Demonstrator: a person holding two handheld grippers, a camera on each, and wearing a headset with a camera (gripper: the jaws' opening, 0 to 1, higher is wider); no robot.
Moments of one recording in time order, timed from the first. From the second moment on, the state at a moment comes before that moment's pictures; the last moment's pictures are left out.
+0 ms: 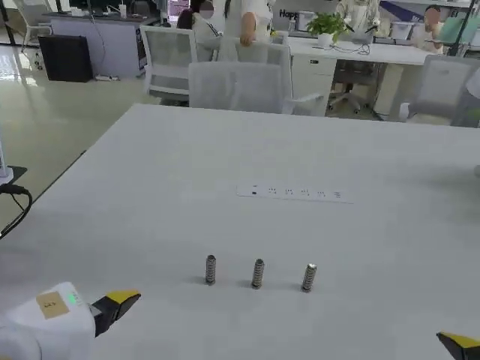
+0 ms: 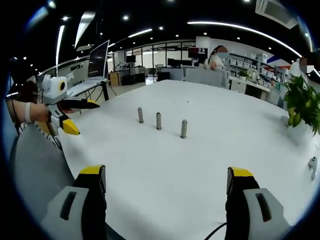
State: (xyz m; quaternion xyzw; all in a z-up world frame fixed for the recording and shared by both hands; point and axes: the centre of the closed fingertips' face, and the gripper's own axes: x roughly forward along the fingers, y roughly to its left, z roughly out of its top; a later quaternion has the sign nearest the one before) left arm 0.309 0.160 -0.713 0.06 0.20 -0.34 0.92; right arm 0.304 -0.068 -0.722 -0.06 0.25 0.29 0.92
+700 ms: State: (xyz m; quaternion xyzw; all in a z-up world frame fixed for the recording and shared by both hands) left arm 0.316 0.187 -0.714 0.04 0.19 -0.30 0.94; right arm 0.298 -0.059 -0.728 -0.10 0.24 0.31 0.91
